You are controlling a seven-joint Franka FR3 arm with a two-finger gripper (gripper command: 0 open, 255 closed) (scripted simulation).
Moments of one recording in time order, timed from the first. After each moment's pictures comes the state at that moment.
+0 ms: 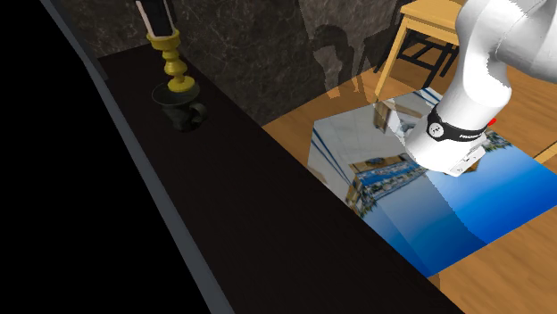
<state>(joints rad) -0.07 0.11 -0.16 -1.62 0.03 1.76 0.01</state>
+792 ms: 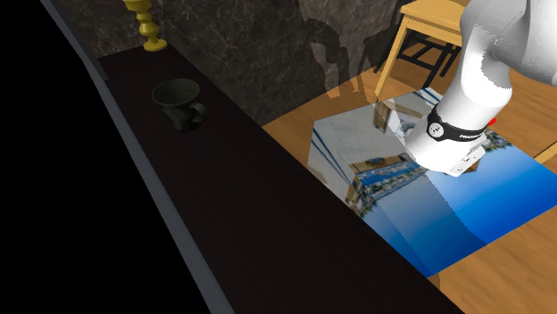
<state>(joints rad) -0.22 0.36 -0.24 -1.26 0.10 1.63 -0.21</state>
